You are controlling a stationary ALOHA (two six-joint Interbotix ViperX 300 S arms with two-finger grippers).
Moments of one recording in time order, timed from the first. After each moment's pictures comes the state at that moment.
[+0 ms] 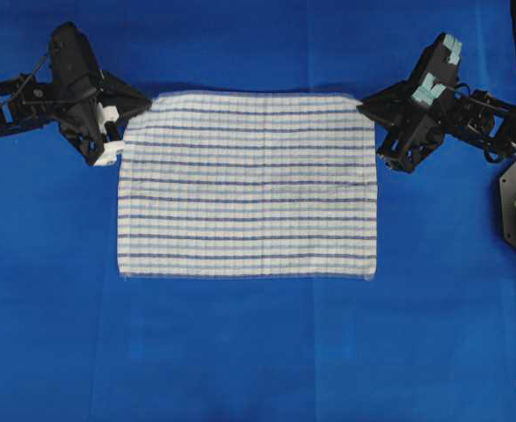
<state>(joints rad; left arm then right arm) 0.34 -0.06 1.11 -0.05 -0.48 0.00 -0.35 -0.14 1.19 0.26 -0.45 0.02</state>
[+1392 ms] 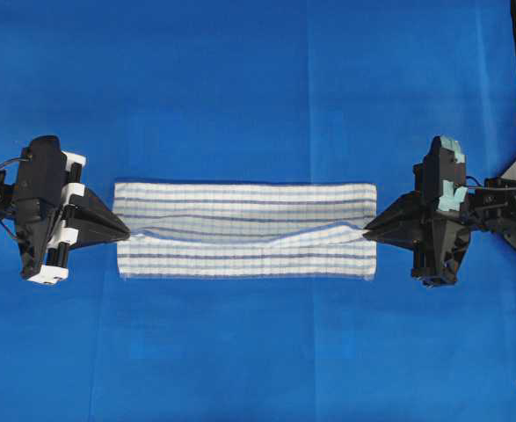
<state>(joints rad) -0.17 -0.30 1.19 -0.05 -0.30 -0.18 0.23 -0.33 1.22 0.57 -0.27 0.05</state>
